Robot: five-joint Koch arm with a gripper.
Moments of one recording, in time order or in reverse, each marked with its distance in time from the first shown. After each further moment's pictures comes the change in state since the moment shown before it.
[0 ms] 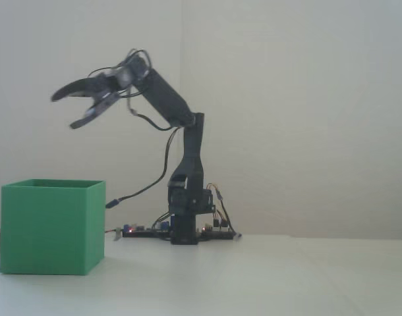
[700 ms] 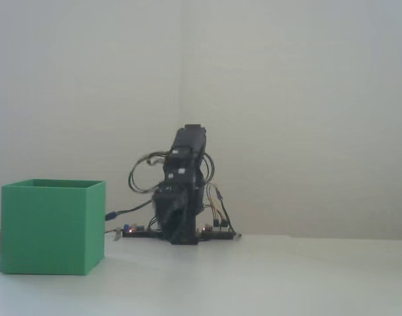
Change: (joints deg) arm -42.5 44.2 93.6 -38.6 -5.3
